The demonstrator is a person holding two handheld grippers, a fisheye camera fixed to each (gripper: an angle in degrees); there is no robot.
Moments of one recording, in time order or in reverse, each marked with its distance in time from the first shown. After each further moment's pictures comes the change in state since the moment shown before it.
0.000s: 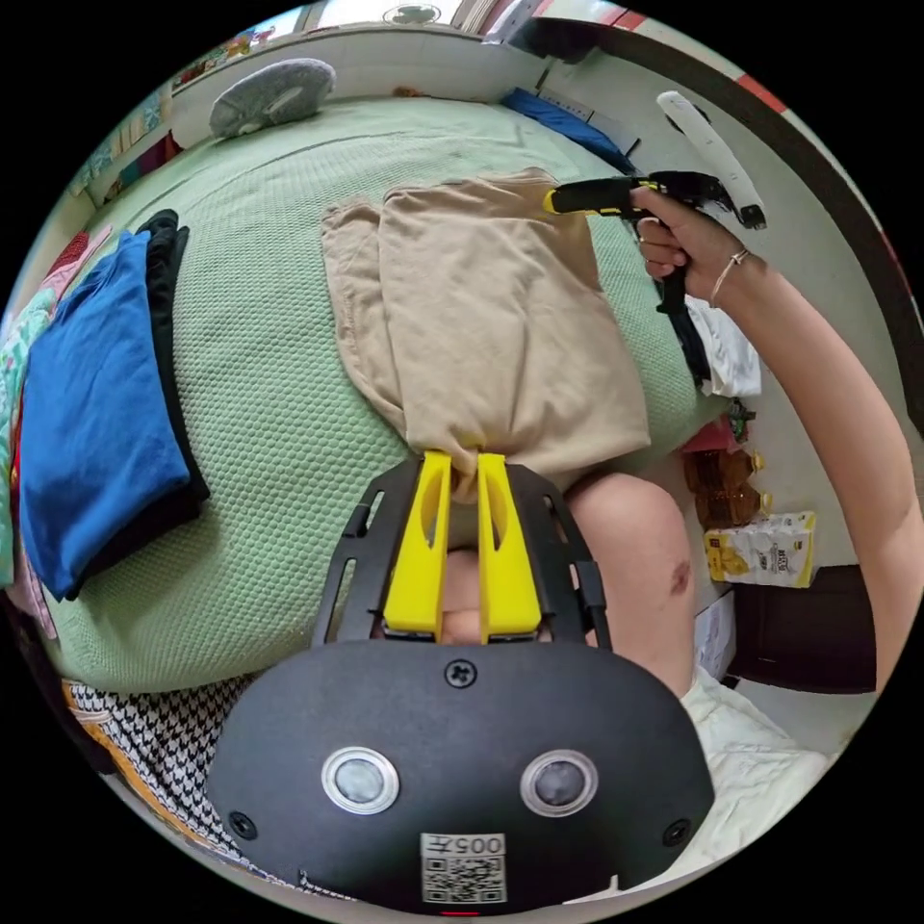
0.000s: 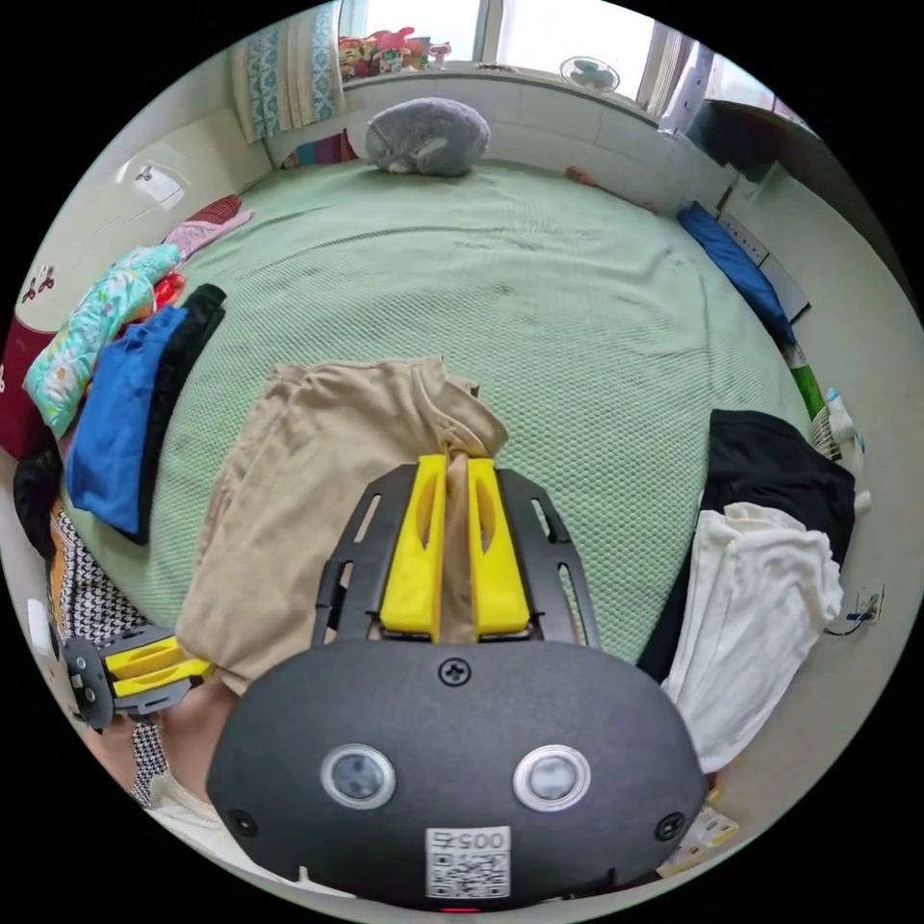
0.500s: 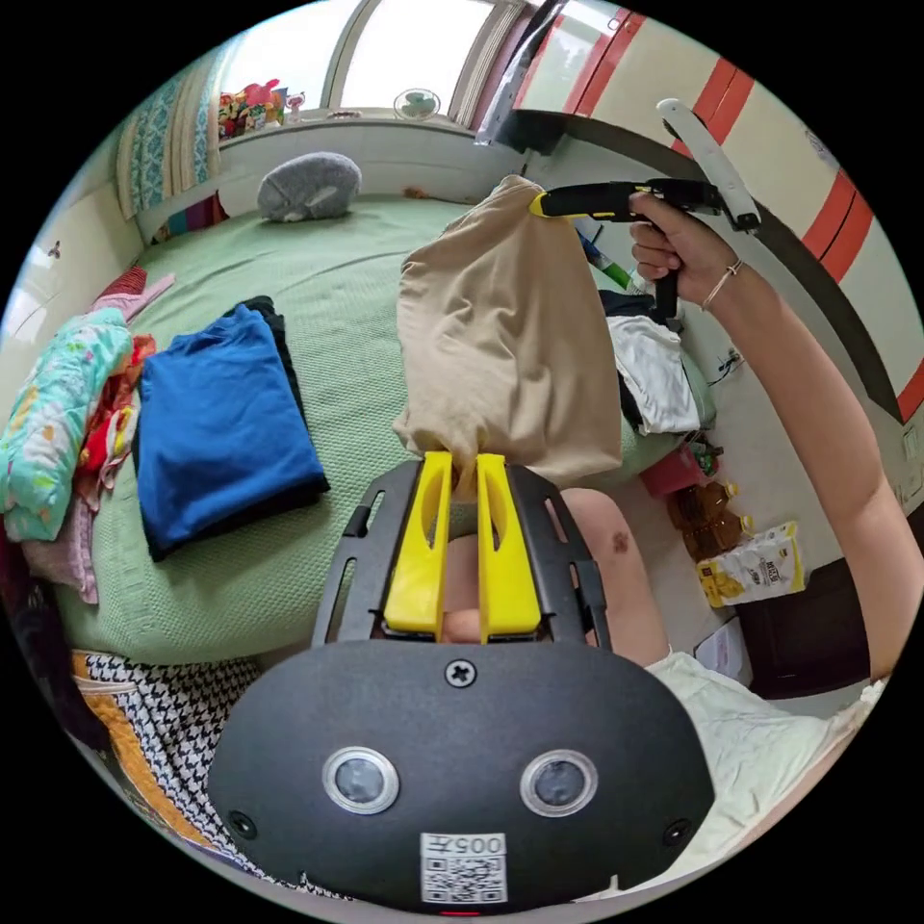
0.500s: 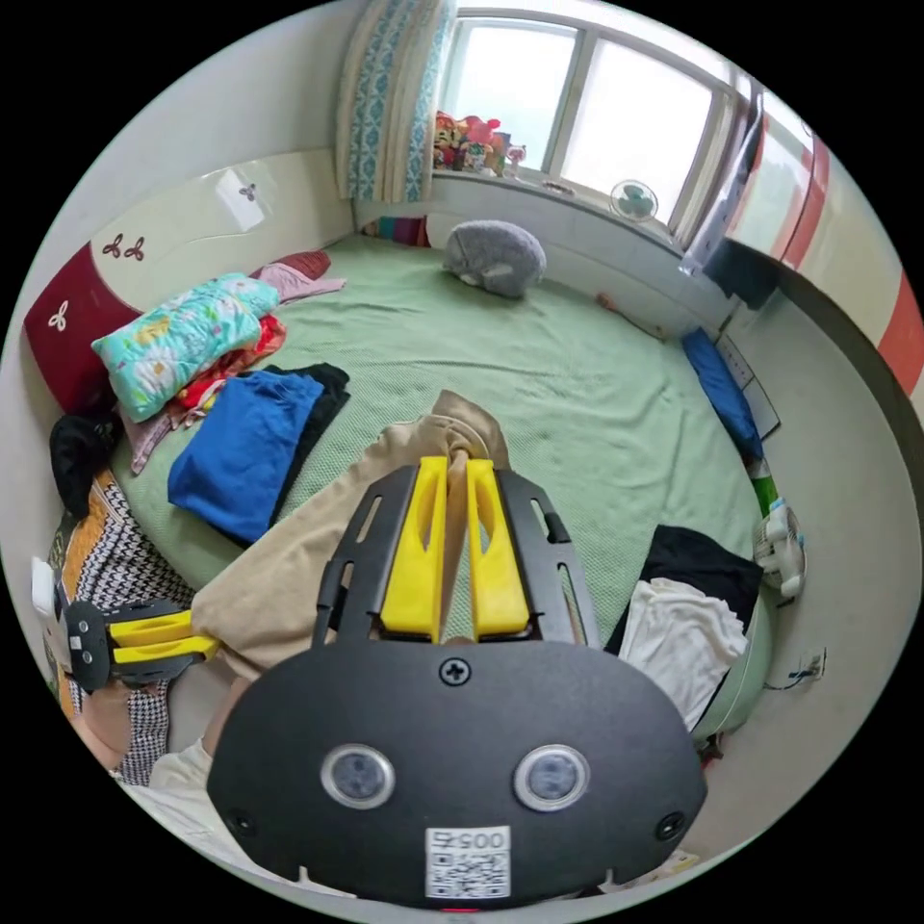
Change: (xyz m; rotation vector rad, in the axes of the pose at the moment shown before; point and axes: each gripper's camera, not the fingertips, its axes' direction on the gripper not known) left arm -0.016 0.095 -0.195 0.254 -0.055 0.020; right arm -0.130 0.014 -0.181 0.218 0.012 -0.183
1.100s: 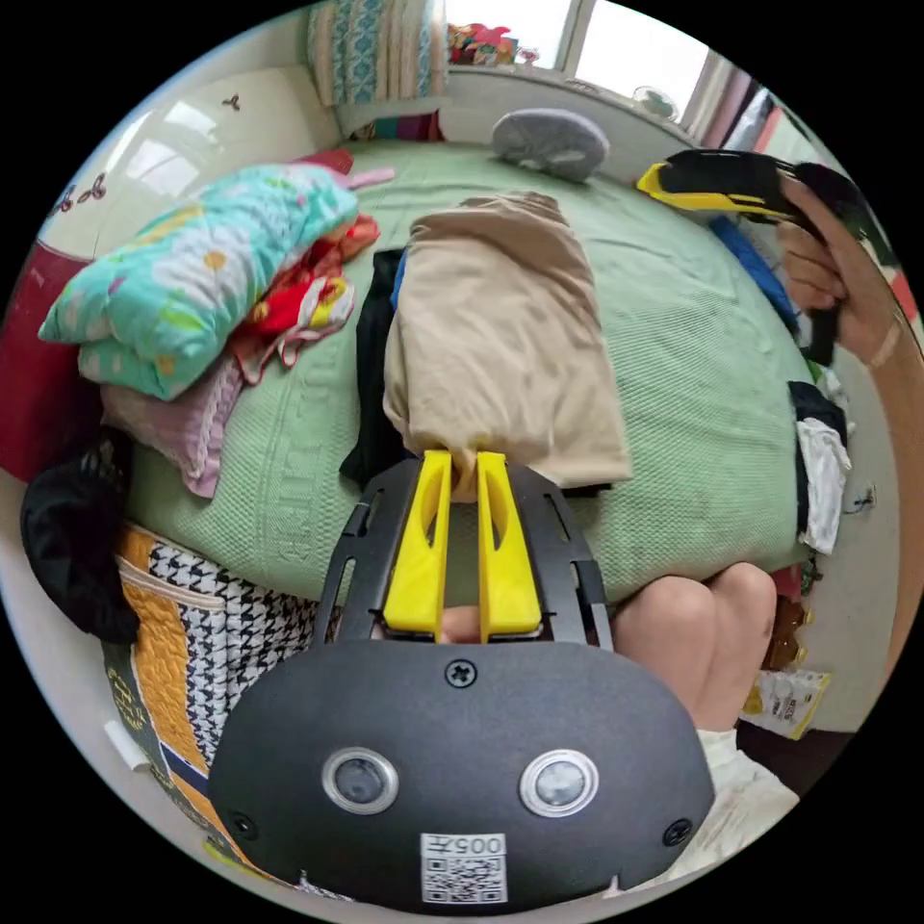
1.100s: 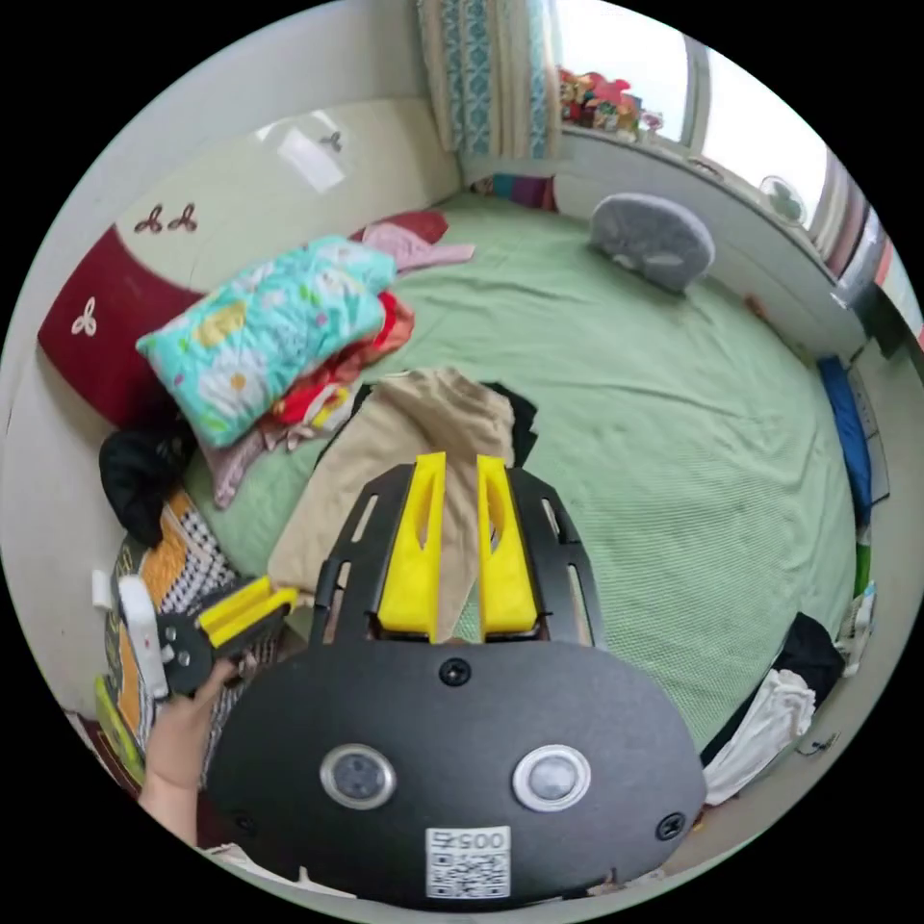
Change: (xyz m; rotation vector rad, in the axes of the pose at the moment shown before) left arm -0.216 0.022 0.003 -0.160 -0.305 -0.418; right arm -0.204 -0.096 0.107 -0.206 -0.282 -0.103
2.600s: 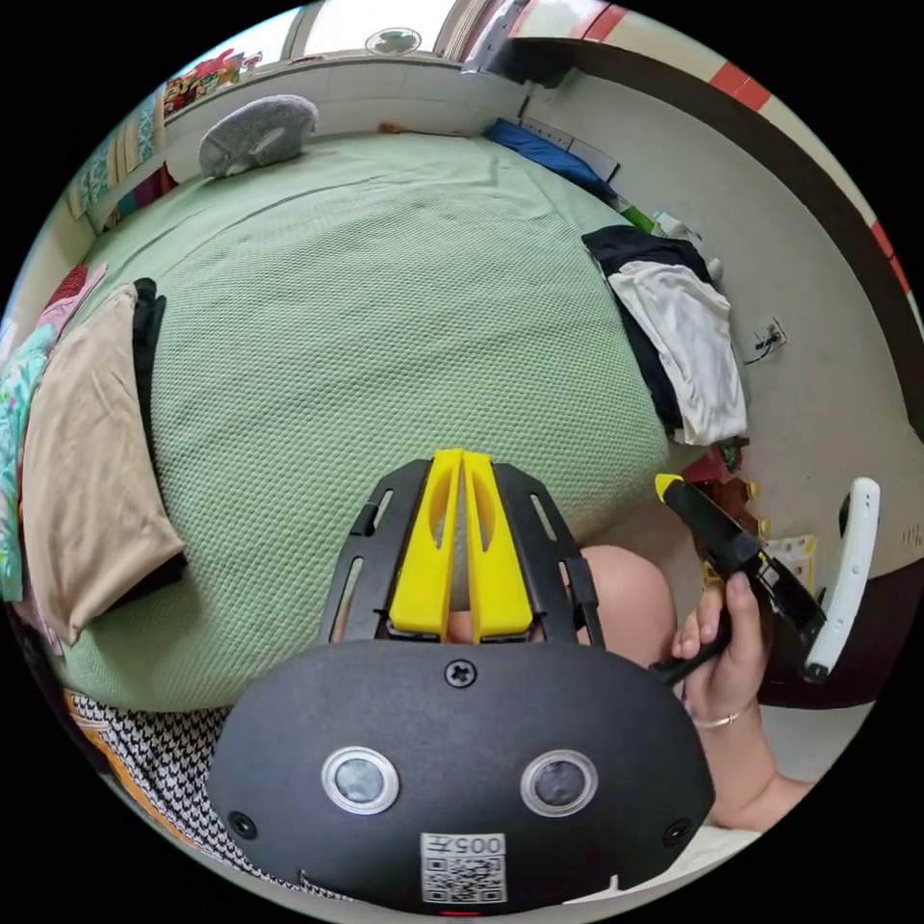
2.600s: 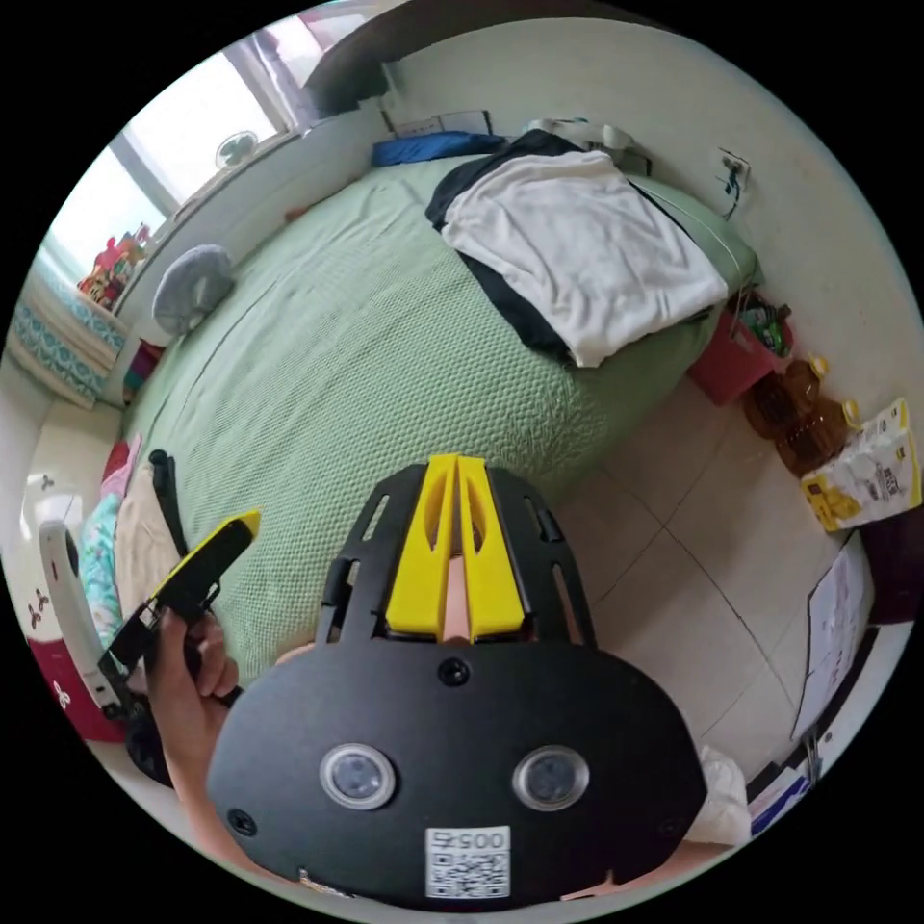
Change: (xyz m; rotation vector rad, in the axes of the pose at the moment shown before) left arm 0.451 0.034 0.224 -0.024 0.250 0.444; right arm 0.271 0.370 -0.023 0.105 0.291 1.189
